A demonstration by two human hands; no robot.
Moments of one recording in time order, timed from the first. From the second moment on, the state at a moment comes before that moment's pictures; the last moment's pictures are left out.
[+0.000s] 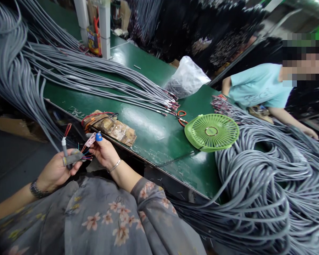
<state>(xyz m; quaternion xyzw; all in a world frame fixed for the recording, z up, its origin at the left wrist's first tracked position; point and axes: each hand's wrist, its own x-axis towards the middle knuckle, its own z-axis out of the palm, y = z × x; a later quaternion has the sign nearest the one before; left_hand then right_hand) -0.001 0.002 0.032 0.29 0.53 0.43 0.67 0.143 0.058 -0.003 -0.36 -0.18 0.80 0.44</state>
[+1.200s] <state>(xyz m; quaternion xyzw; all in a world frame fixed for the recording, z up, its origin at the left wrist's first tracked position) -0.002 -0.007 0.034 0.32 0.53 0.45 0.64 0.145 0.060 -0.005 -0.33 -0.20 0.82 0.42</state>
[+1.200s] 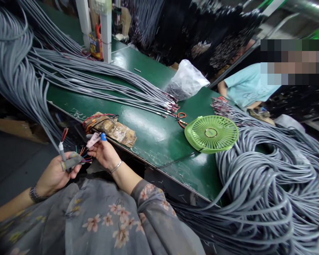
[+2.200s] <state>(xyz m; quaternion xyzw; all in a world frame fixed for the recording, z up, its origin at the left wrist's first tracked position) 0.003 -0.008 0.032 0.32 0.54 0.48 0.61 0.156 0.058 -0.005 -0.35 -0.24 0.82 0.38</state>
